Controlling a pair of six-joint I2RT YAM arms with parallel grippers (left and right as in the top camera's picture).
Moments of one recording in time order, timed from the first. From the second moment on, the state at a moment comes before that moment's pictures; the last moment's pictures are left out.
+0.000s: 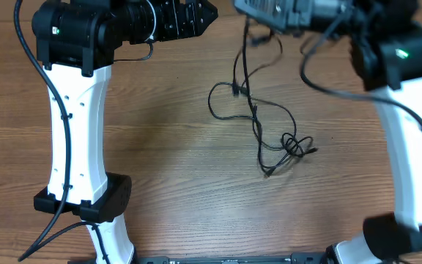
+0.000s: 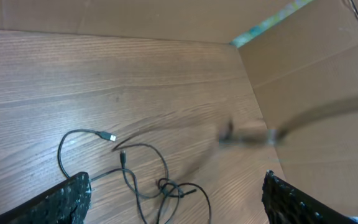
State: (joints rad) left arm -0.23 2.02 2.74 -1.43 0.56 -0.39; right arm 0.22 1.71 2.07 -0.34 -1.17 0.96
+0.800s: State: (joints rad) left arm -0.23 2.02 2.74 -1.35 0.56 -0.54; right arm 0.25 1.70 2.09 -0.26 -1.28 1.00
